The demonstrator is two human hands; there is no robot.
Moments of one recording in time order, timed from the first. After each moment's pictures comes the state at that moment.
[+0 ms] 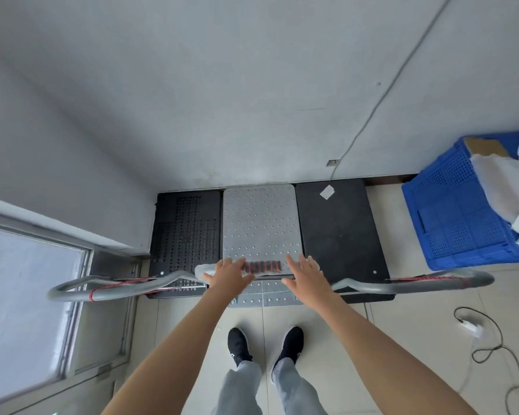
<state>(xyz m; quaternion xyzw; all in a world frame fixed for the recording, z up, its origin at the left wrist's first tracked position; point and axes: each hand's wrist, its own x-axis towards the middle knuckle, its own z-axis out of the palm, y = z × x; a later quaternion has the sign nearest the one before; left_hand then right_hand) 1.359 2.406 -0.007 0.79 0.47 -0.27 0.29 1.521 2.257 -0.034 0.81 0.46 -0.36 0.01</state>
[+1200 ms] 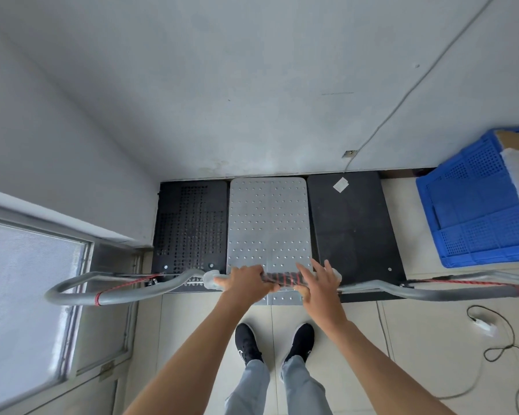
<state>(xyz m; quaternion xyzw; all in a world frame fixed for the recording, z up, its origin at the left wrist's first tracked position) 1.332 2.430 -0.038 0.79 0.45 -0.28 0.31 1.458 2.270 -0.079 0.86 0.44 -0.25 -0.13</state>
